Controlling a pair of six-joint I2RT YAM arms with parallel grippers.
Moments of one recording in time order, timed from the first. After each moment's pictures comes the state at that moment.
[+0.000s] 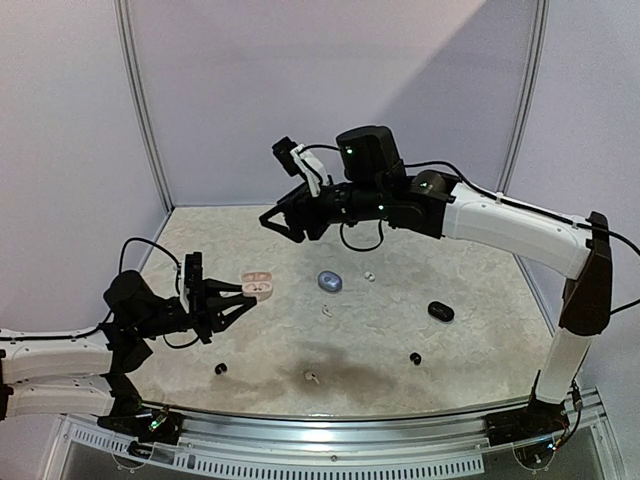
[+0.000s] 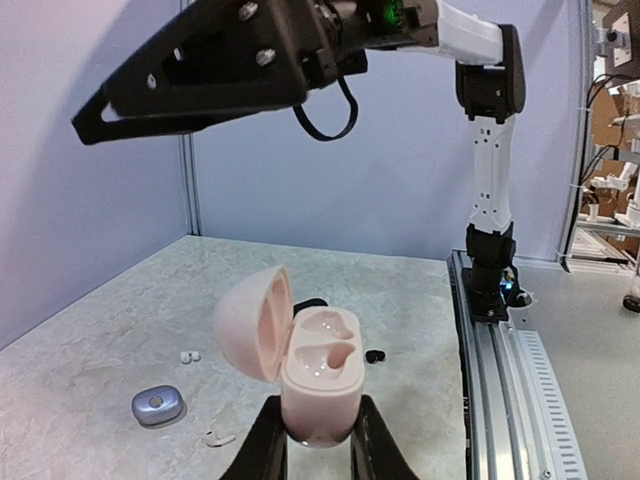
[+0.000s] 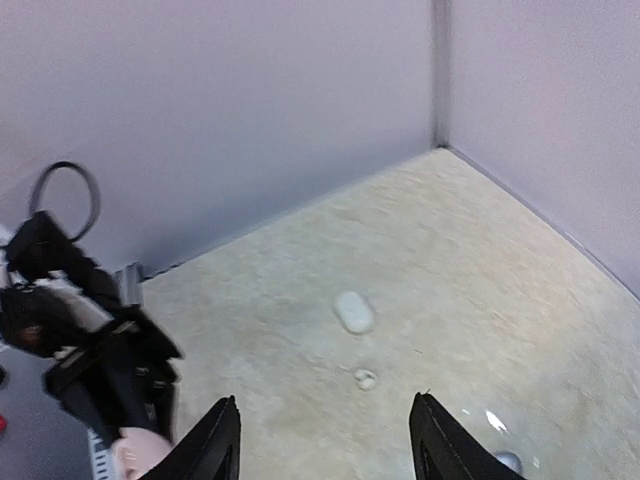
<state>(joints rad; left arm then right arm) -0.69 0.92 0.20 0.84 0.59 -0.08 1.00 1.84 1.77 -0.26 -0.26 0.08</state>
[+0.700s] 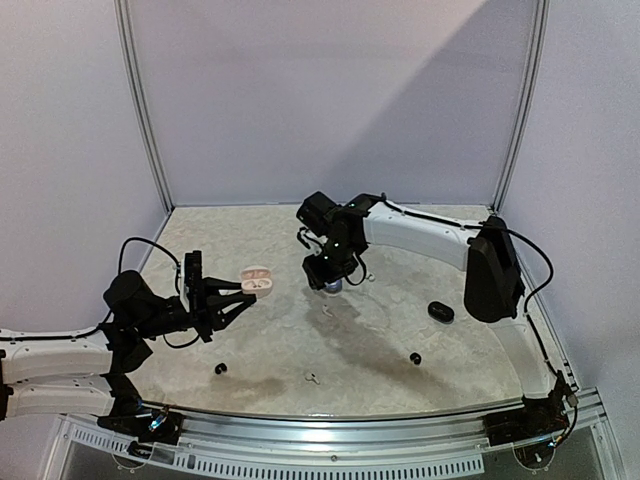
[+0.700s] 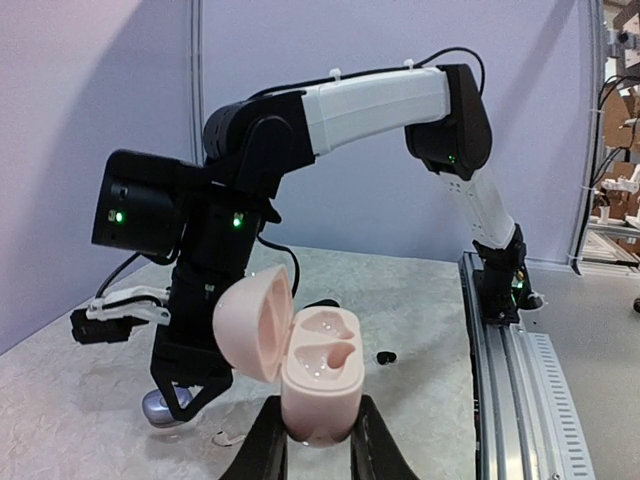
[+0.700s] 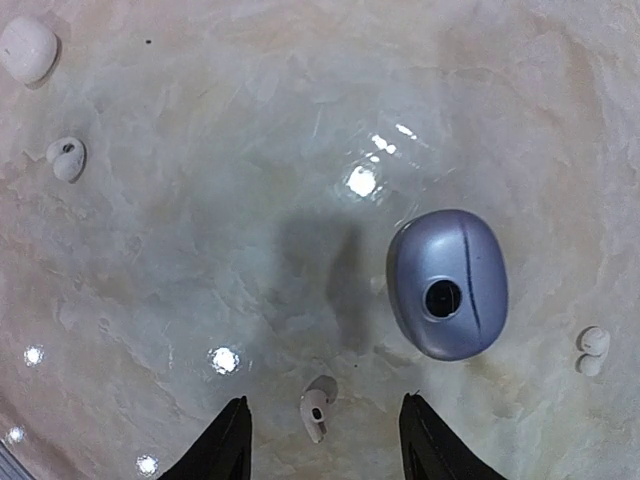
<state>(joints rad) -0.69 0.92 0.20 0.84 0.55 -0.07 0.91 2.37 2.18 -0.97 0.06 0.29</state>
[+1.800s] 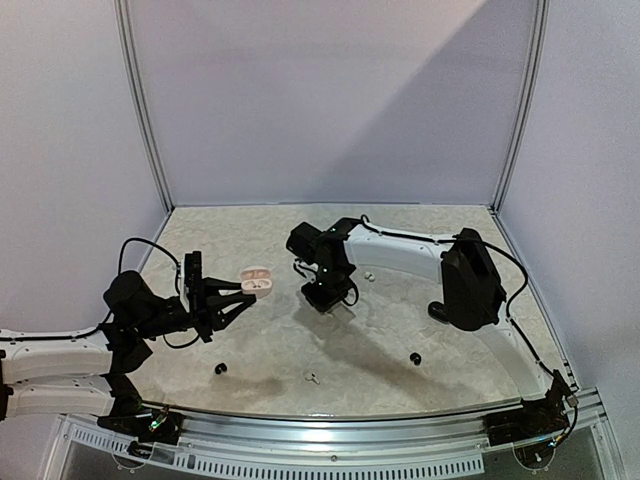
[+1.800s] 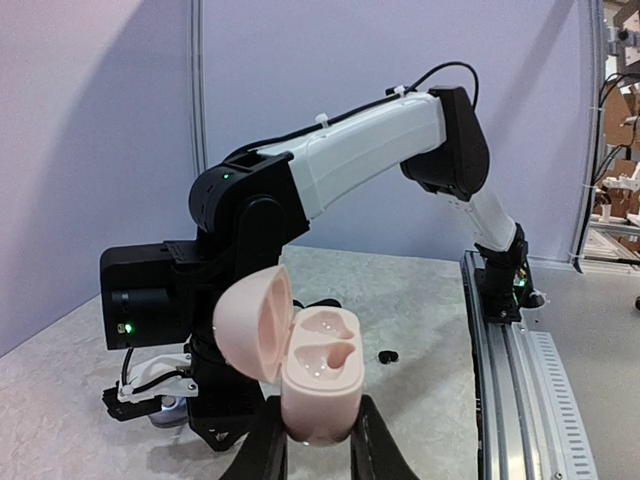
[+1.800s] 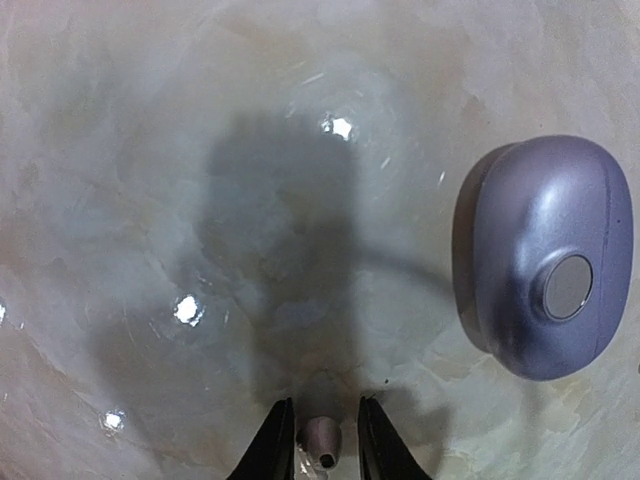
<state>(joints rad) -0.69 0.92 0.20 0.84 0.54 -0.06 0.95 2.51 2.22 -1.05 0.10 0.25</state>
